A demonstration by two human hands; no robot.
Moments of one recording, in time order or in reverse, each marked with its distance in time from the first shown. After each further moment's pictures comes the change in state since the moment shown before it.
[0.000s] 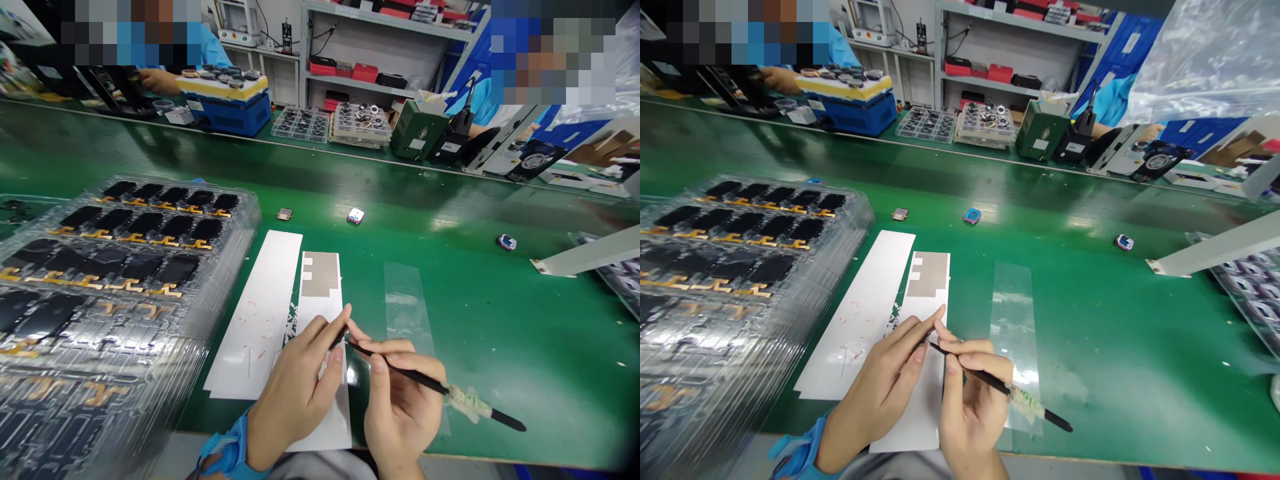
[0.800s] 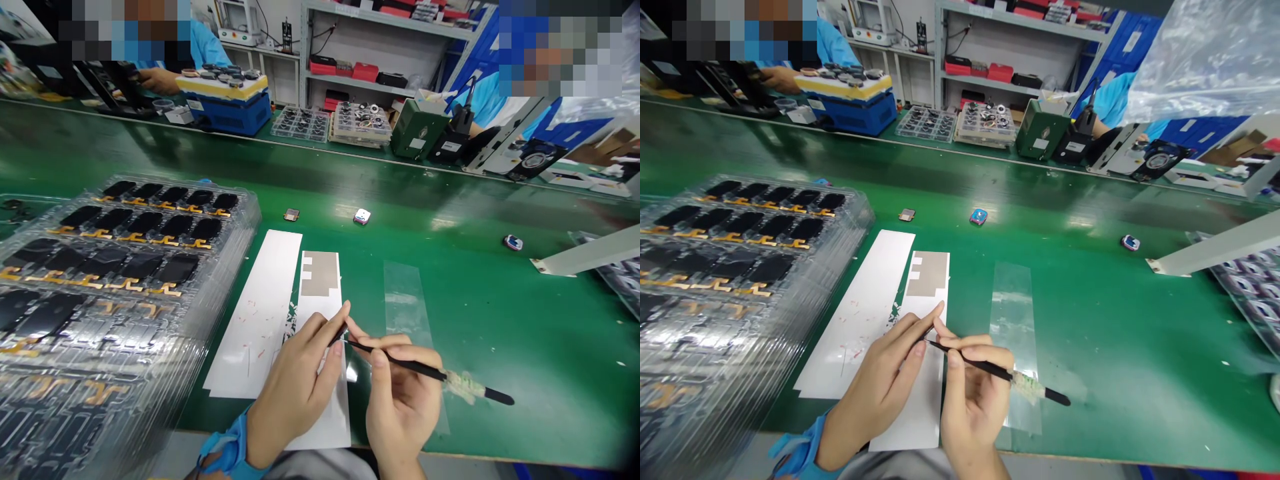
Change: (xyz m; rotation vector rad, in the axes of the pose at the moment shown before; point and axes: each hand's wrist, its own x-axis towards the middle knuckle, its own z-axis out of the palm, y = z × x) left_hand 0.001 0.000 0.000 0.011 0.021 0.004; right_hand 0.003 -0.002 0.002 0.051 0.017 0.093
